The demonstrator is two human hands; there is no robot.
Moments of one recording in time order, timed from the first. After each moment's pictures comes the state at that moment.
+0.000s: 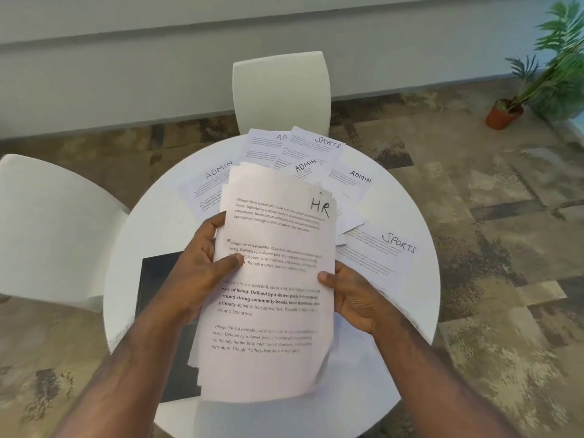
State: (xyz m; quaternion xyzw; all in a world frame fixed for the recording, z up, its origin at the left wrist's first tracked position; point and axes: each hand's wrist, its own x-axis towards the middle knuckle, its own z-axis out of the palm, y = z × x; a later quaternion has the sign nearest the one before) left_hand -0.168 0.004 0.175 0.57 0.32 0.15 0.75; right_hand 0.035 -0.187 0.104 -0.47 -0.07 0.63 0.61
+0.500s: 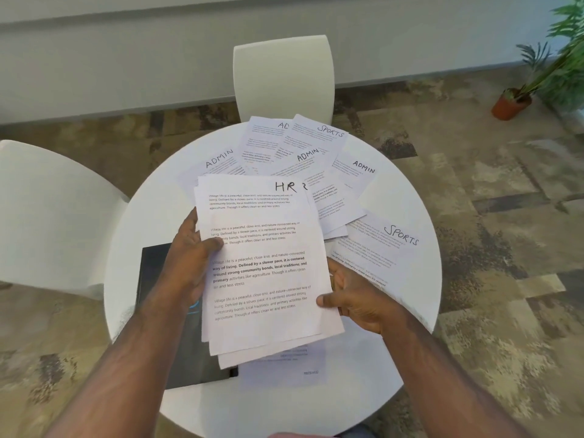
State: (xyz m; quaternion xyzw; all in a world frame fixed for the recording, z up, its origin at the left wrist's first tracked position) left_hand -0.159 0.022 0.151 0.49 0.43 0.23 0.72; right_hand 0.034 -0.199 0.102 -0.50 -0.20 0.68 0.50
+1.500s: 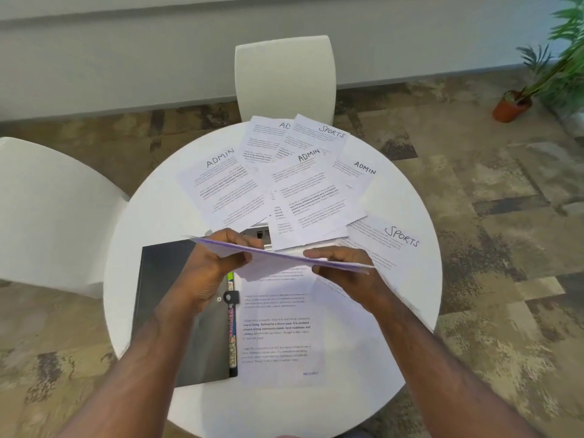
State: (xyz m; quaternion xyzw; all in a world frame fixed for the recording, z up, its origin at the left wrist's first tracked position) left_hand -0.162 0.010 0.125 0.60 0.30 0.20 0.72; right_hand 0.045 -0.181 0.108 -0.67 -0.34 0.39 0.53
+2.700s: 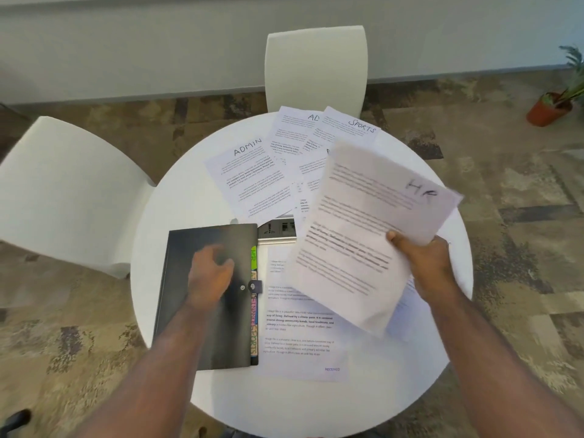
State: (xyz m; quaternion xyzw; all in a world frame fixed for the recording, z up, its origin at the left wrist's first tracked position) left_hand -0.219 0.037 0.044 0.65 0.63 0.12 0.40; right_hand 0.087 -0.186 0.095 -0.69 -0.07 0.28 0.66
